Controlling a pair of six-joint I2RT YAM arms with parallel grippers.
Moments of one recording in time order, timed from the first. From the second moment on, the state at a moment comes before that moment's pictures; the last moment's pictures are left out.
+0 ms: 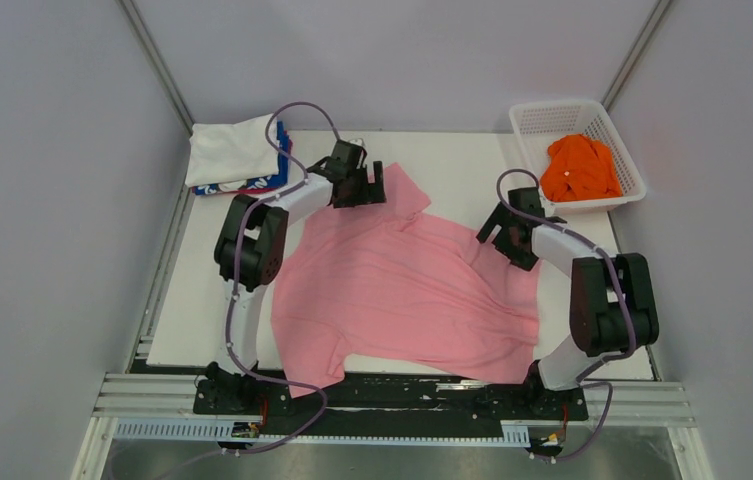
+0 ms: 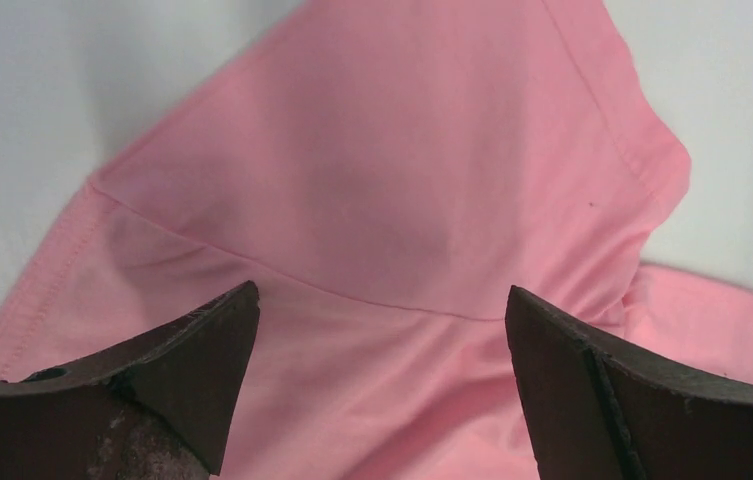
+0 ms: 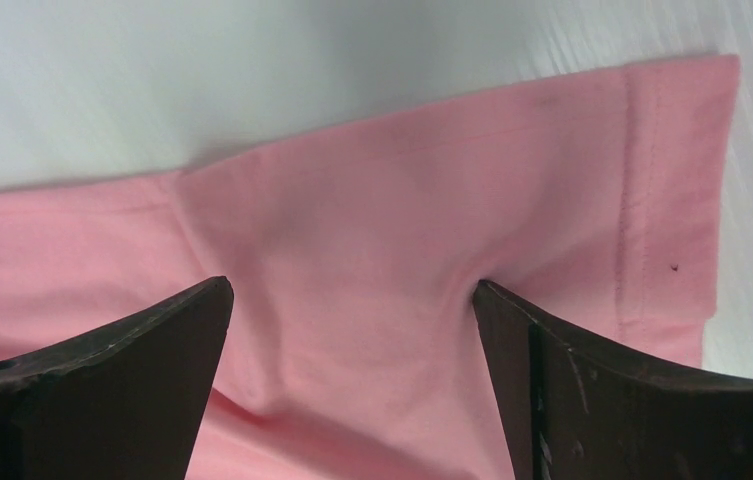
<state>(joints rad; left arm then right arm) -0.45 2.19 1.65 -0.30 0.04 -0.46 0.10 1.58 0.87 -0.33 0.12 0.68</state>
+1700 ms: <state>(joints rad) -0.22 2.21 1.83 -0.45 -0.03 -0.50 0.07 2.20 1.70 -0.41 -0.03 0.51</state>
